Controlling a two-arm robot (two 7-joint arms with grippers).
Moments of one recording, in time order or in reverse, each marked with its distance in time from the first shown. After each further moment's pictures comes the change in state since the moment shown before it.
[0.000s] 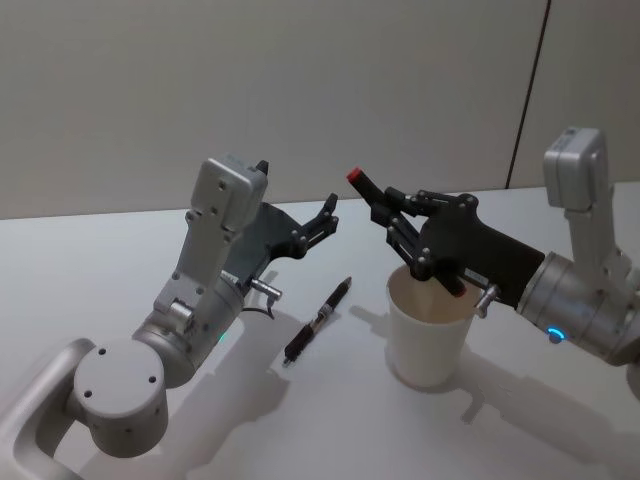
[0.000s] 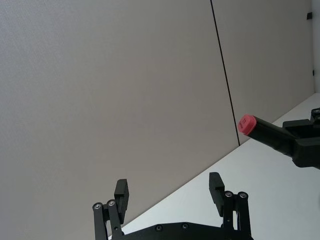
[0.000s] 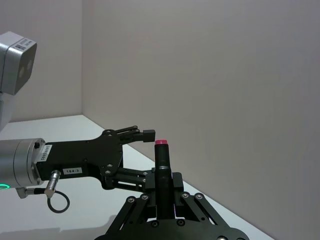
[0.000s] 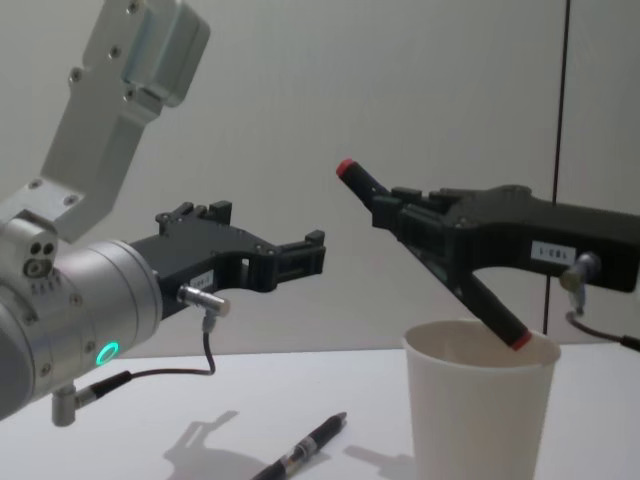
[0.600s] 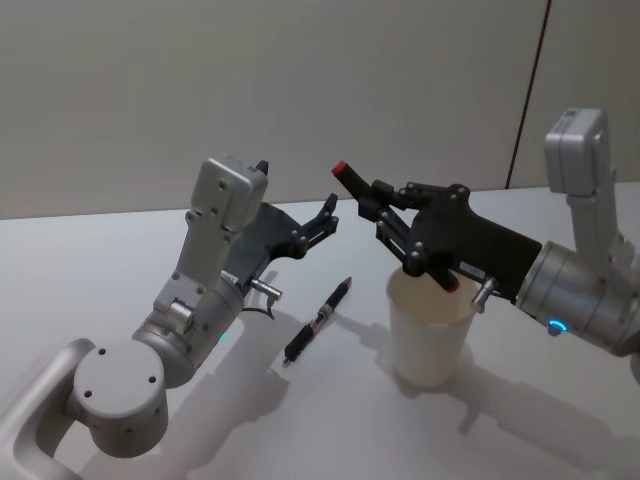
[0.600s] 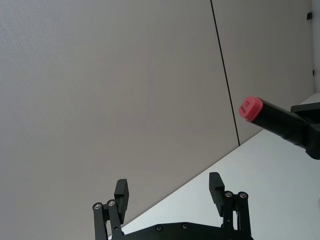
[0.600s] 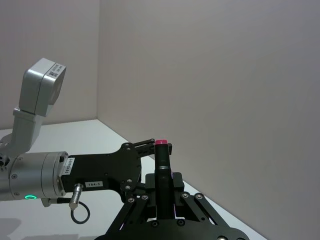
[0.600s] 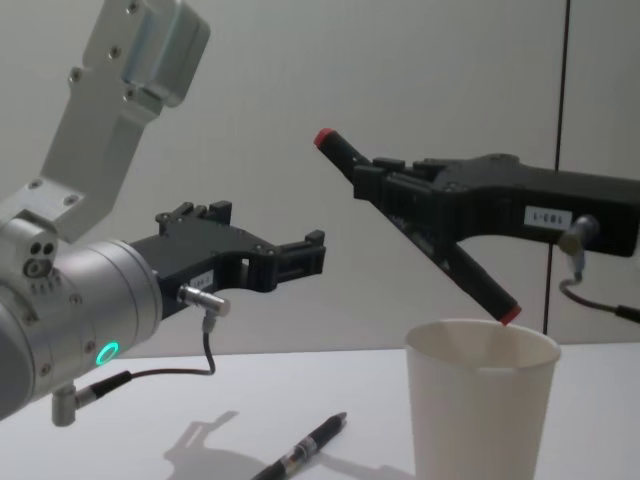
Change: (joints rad) left arm 0.000 0.000 0.000 0.000 0.000 0.000 0.000; right arm 0.006 0.003 0.006 -0.059 0.015 0.056 0.042
